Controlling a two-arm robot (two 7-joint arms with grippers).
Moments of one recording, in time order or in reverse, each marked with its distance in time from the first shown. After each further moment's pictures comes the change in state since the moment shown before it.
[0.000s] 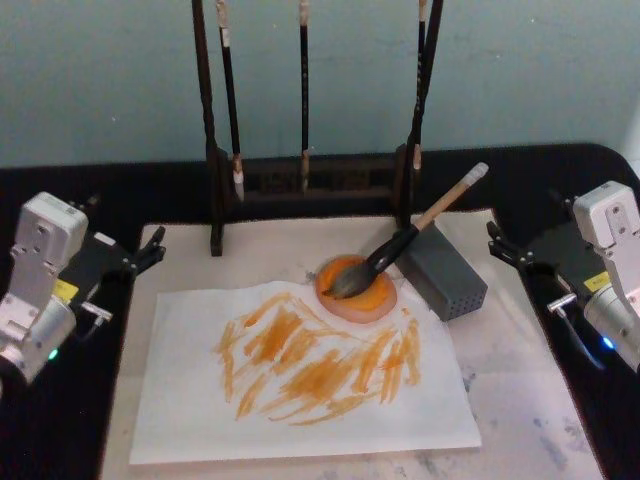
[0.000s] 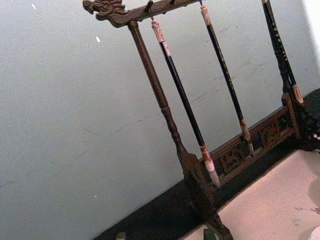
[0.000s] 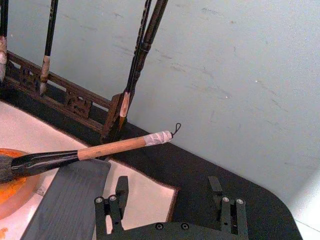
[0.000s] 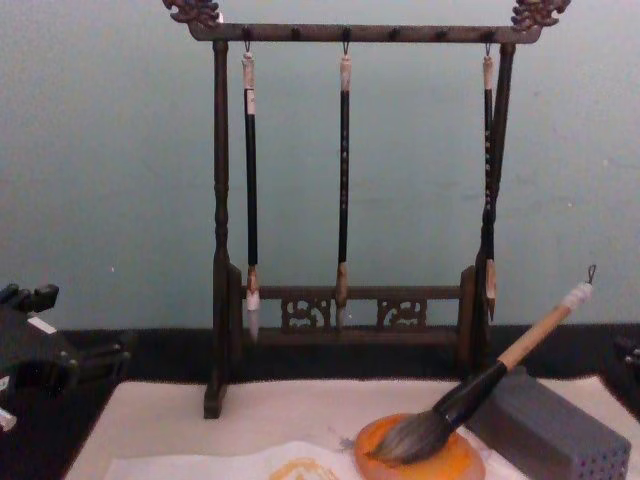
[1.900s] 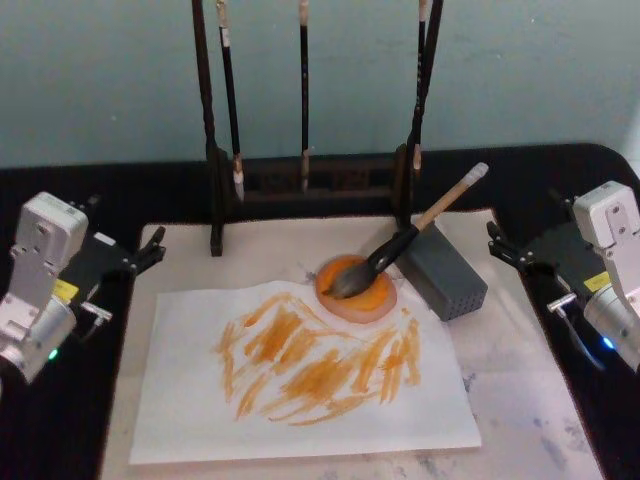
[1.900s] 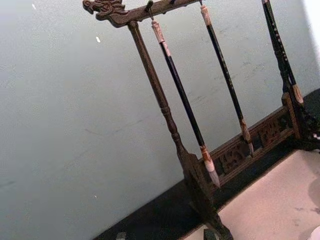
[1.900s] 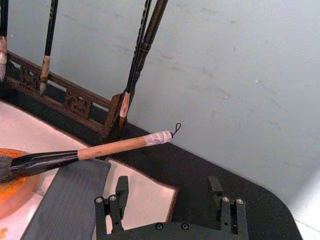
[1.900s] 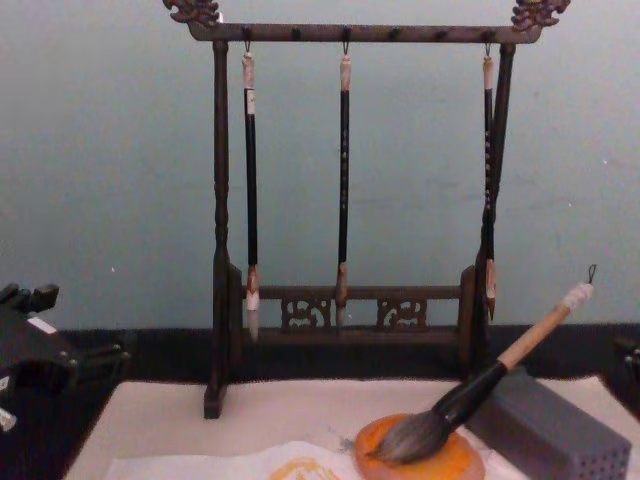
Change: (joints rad) left arm 0.000 0.000 0.000 0.000 0.000 0.000 0.000; right arm 0.000 0.000 0.000 0.000 0.000 0.000 0.000
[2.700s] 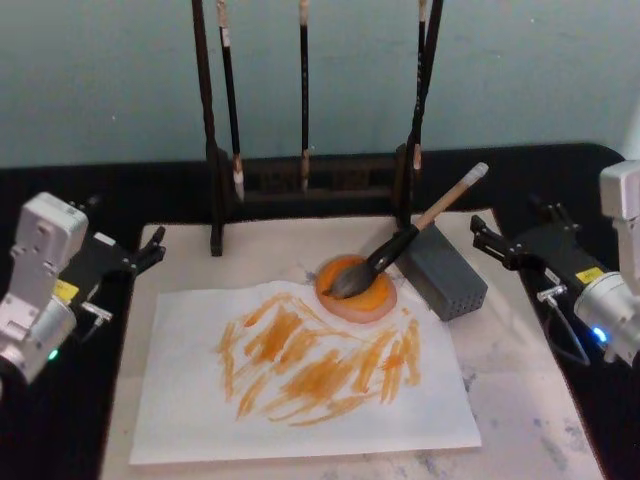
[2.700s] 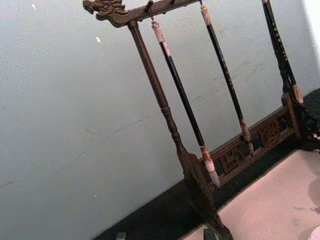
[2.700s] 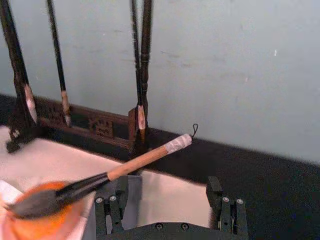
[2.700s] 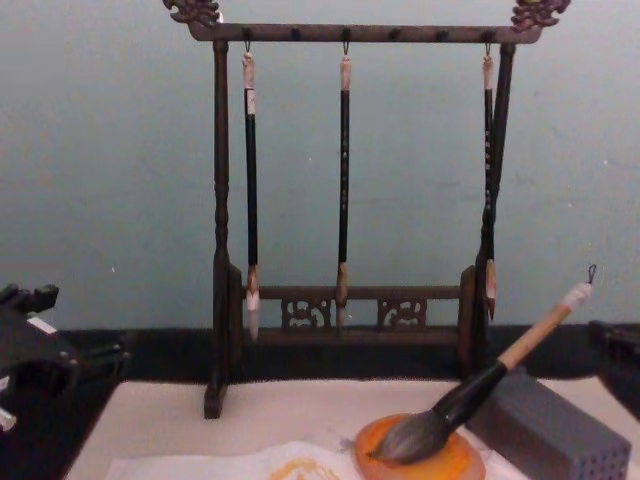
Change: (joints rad) left arm 0.000 0.000 0.000 0.000 0.000 0.000 0.000; right arm -0.026 -0.065 0.093 -0.035 0.207 0.091 0.144
